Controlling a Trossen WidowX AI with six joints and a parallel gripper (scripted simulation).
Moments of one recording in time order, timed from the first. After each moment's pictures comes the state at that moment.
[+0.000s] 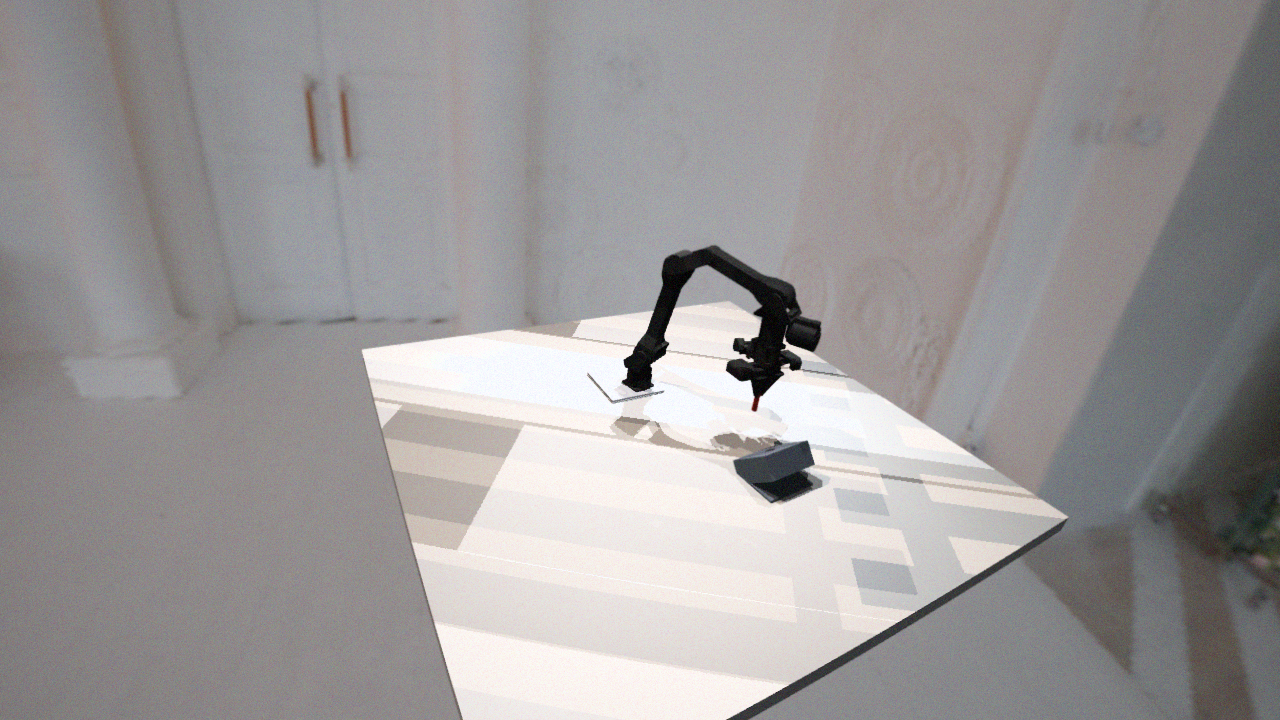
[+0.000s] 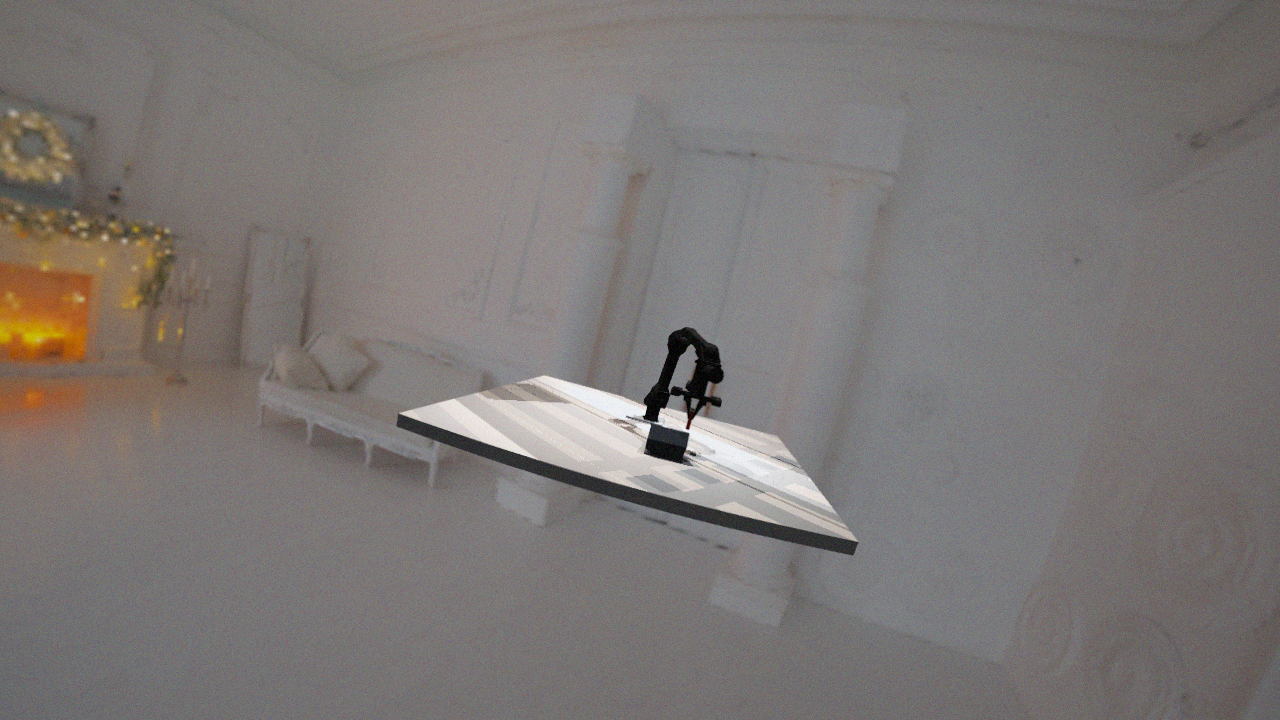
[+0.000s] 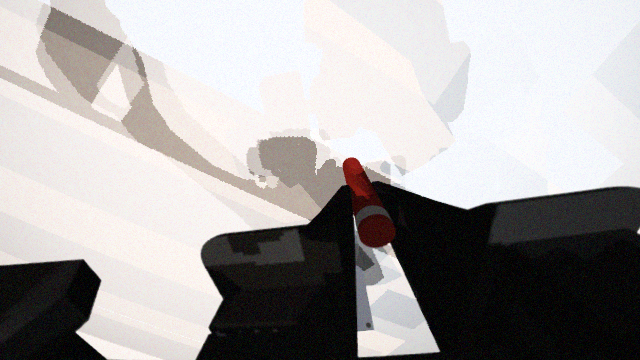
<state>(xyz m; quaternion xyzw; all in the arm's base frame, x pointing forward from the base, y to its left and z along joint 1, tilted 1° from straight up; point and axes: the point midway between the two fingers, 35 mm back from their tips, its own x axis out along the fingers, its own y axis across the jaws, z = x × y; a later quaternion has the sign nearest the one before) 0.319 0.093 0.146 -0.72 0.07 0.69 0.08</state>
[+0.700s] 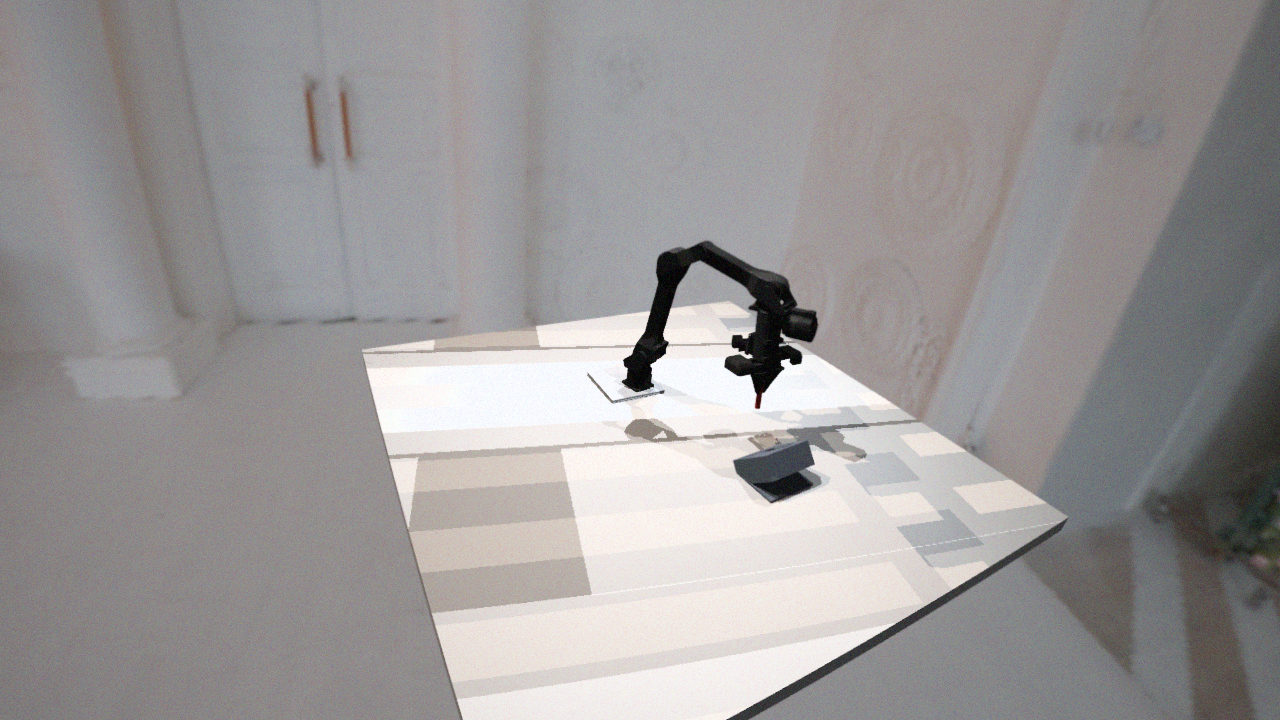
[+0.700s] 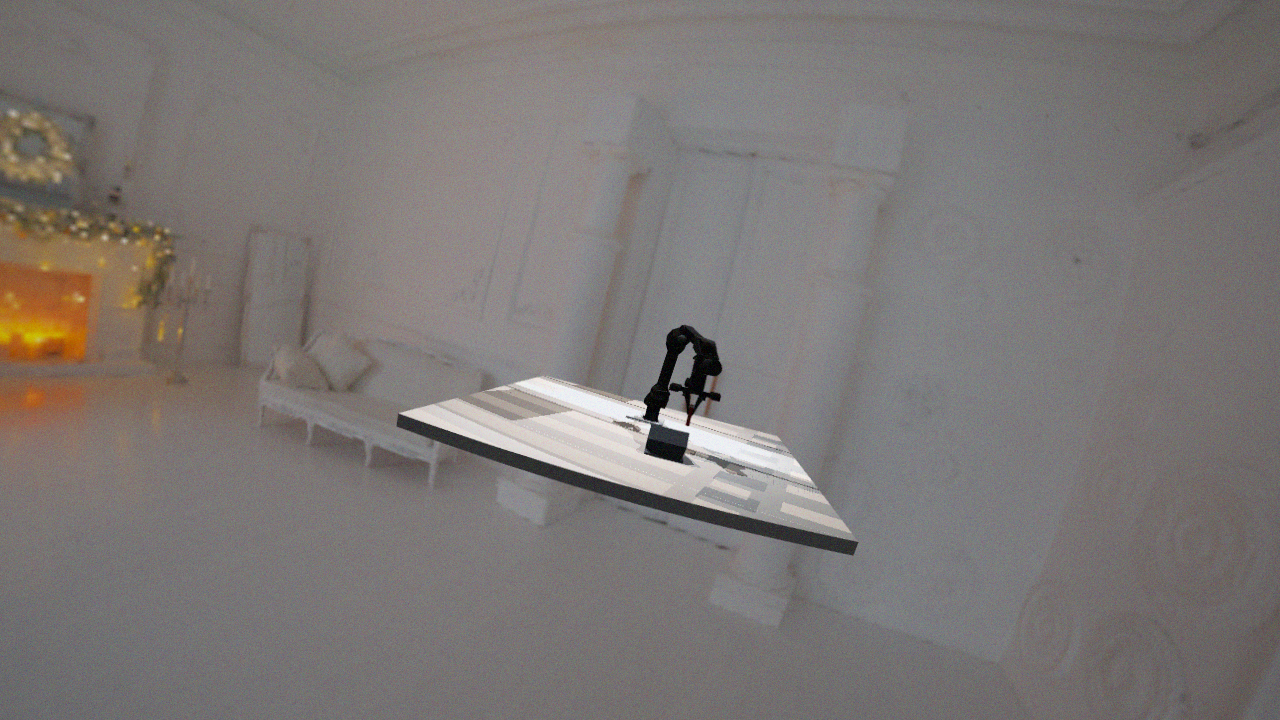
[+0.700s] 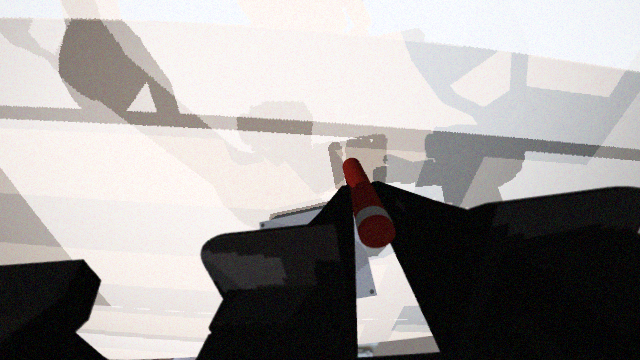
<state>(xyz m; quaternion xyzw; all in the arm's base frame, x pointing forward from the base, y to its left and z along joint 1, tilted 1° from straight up) 0.323 0.086 0.161 -0.74 0.07 0.66 0.10</state>
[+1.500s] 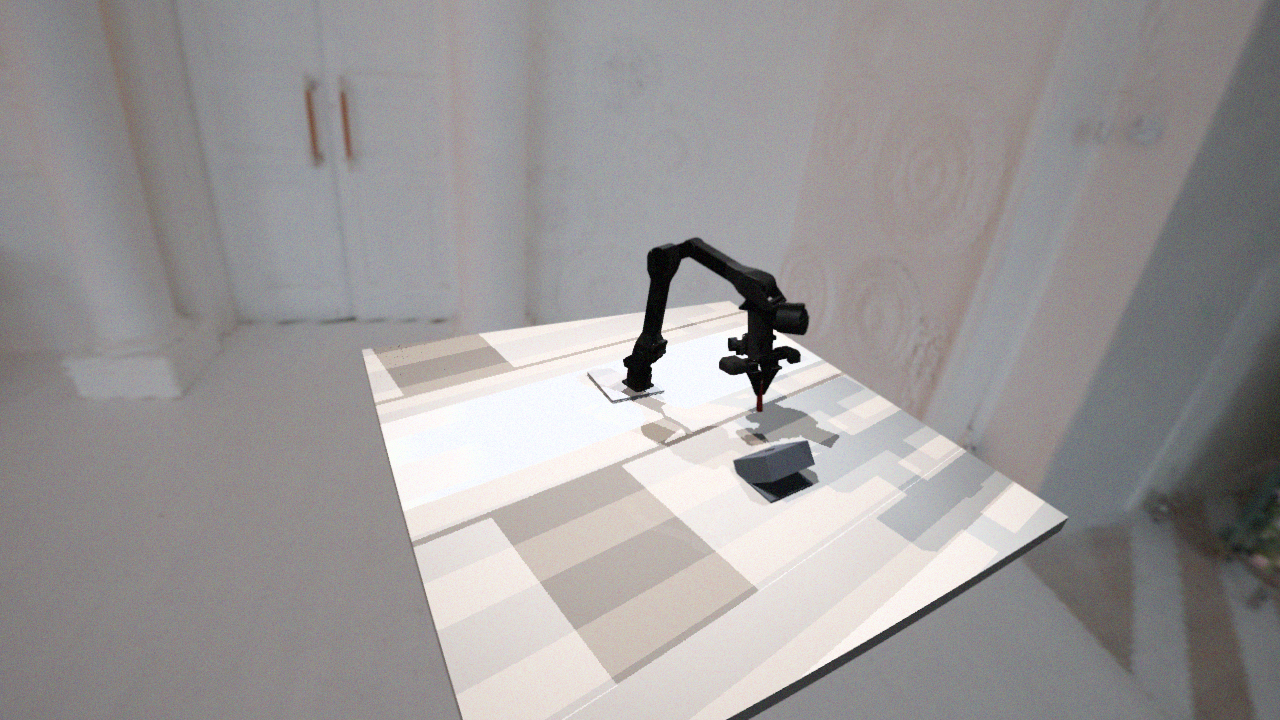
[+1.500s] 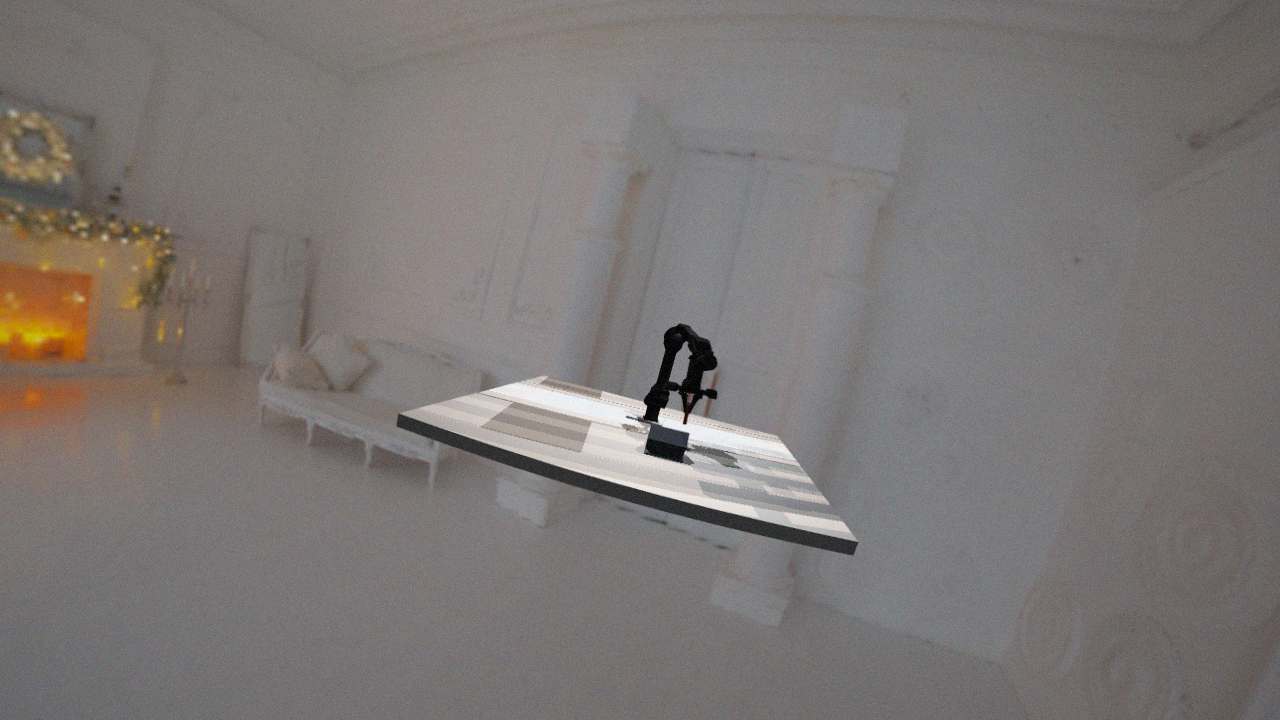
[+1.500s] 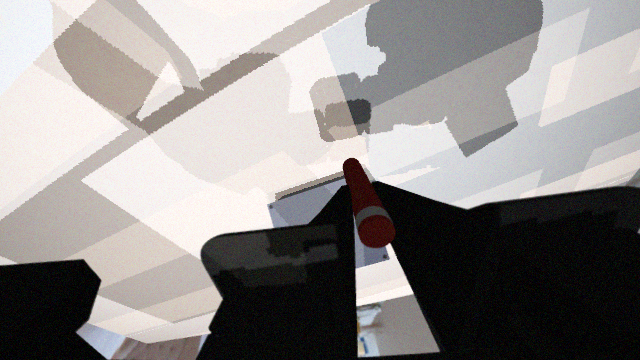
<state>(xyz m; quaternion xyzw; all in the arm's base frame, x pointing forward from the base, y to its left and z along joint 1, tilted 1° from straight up) 0.330 0.071 0.165 -0.79 0.10 0.60 0.14</state>
